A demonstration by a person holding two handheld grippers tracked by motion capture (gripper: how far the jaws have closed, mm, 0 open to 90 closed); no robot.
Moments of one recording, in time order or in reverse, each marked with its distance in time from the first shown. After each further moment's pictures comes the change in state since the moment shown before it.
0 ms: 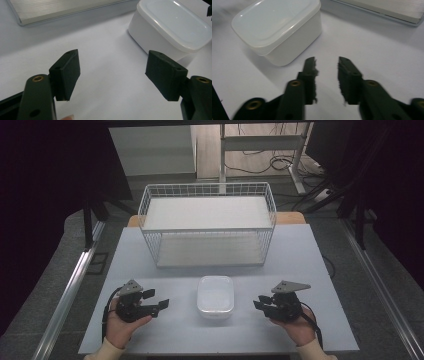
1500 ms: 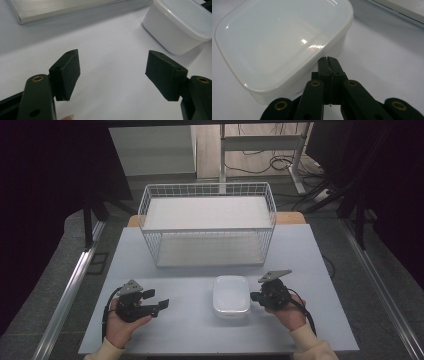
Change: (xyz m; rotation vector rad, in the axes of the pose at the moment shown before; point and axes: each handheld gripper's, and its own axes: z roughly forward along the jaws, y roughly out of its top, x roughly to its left) left arm 0.001 -0.001 0.001 0.005 -0.003 -0.005; right arm -0.009 0.028 0.034 0.160 0.015 -0.076
